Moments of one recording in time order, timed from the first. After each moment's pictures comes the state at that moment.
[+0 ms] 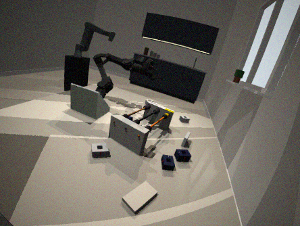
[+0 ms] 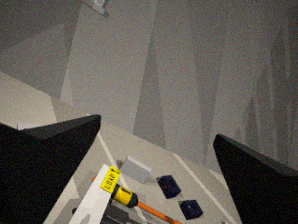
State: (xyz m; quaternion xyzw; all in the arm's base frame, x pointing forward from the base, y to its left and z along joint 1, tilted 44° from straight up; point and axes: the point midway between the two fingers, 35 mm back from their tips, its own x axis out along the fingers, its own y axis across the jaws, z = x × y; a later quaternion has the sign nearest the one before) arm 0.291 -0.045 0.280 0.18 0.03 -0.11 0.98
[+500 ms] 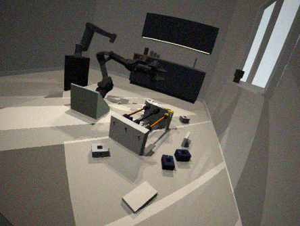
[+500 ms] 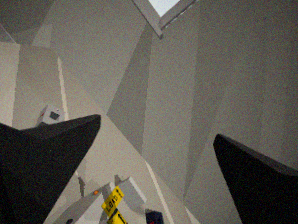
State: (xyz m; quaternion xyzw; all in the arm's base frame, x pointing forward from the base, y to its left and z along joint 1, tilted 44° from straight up) arm 0.314 -0.002 0.320 0.01 -0.02 0.00 1.00
